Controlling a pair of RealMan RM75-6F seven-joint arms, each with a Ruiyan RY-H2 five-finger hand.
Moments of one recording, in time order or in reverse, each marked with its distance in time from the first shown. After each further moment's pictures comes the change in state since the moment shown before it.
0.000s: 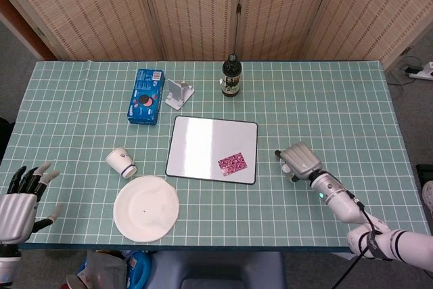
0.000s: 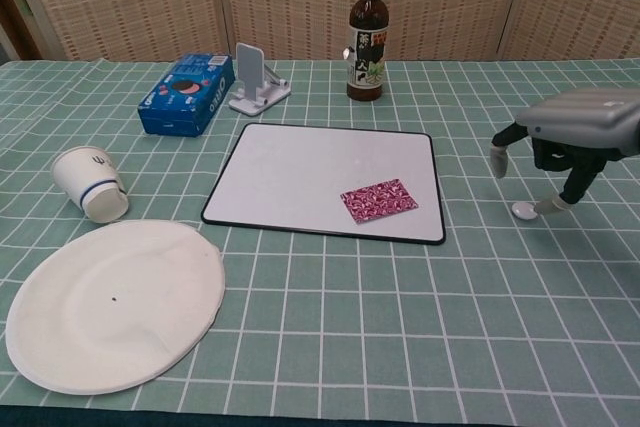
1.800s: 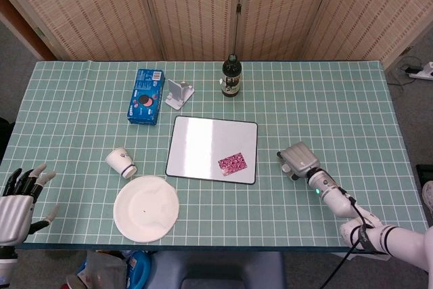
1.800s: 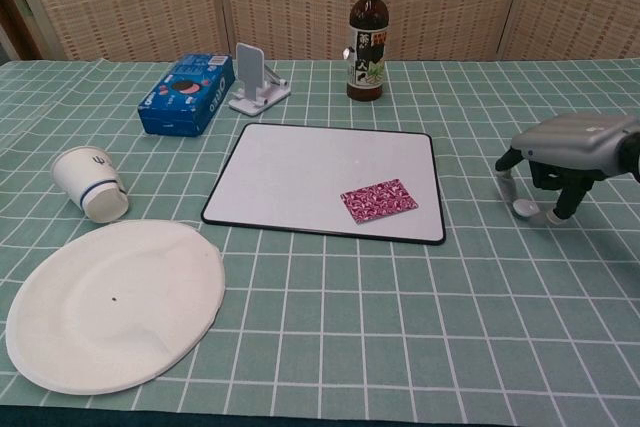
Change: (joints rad) left arm 0.010 0.005 0.003 0.008 -0.016 0.001 -0.002; right arm -0.013 -0.083 0.060 0.140 -0.009 -0.110 0.003
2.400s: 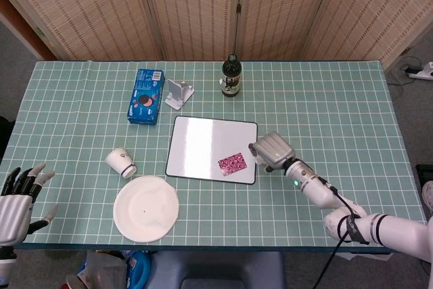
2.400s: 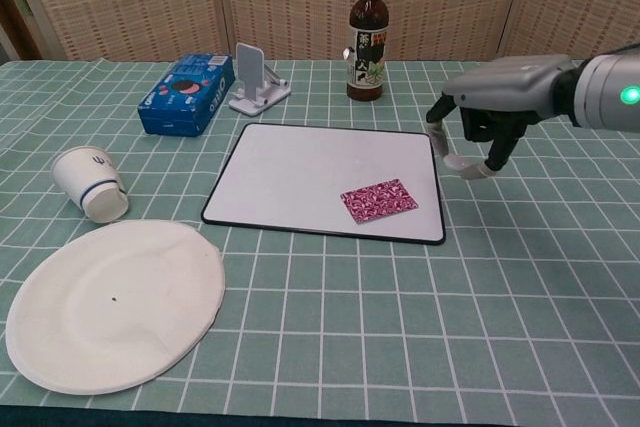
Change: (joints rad) left arm 0.002 0.011 -0.002 -0.013 0.006 0.009 0.005; right arm 0.132 0.058 0.098 -0.196 0.088 -0.045 -0.105
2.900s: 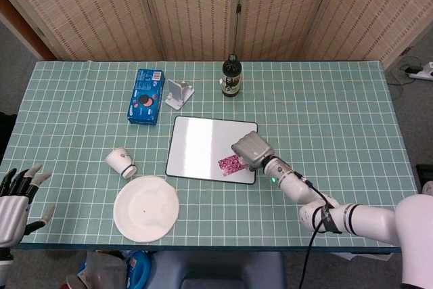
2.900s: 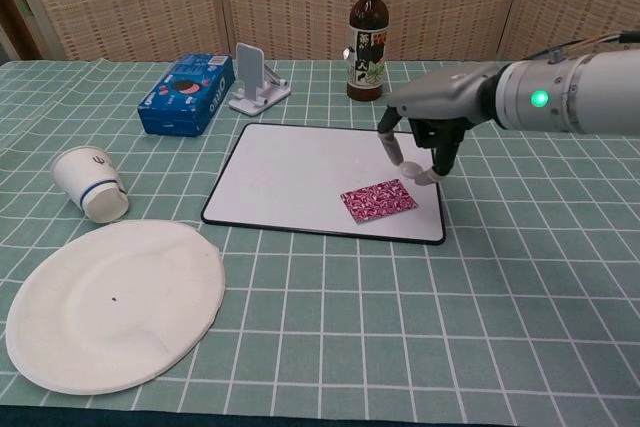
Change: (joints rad) left arm 0.007 0.007 0.001 0.010 -0.005 0.005 -0.010; right arm 0.149 -0.094 -0.017 0.038 0.226 -0.045 -0.189
